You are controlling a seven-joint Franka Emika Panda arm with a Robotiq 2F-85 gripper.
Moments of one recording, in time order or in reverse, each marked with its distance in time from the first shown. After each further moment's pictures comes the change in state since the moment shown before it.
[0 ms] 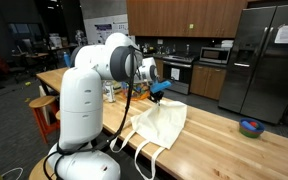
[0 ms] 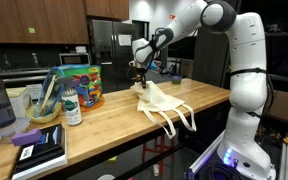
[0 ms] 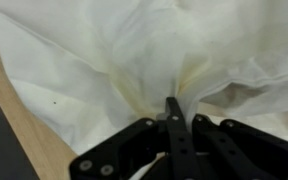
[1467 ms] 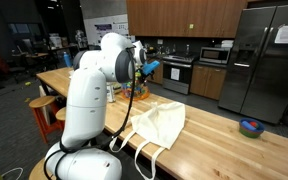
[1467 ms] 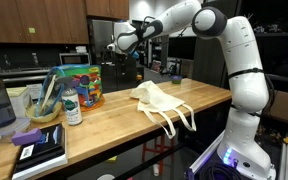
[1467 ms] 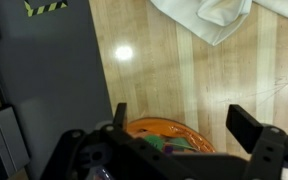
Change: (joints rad) arm 0.107 0.122 0.066 0.378 -0.042 -0.011 -0.106
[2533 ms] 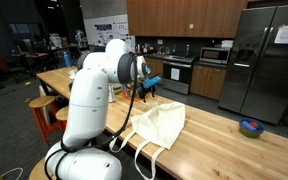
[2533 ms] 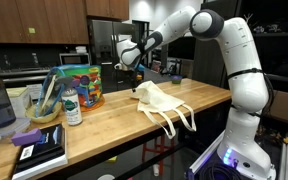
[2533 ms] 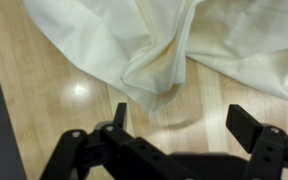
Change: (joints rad) arm -0.007 0.035 -0.018 -0.149 0.000 -0.098 0.023
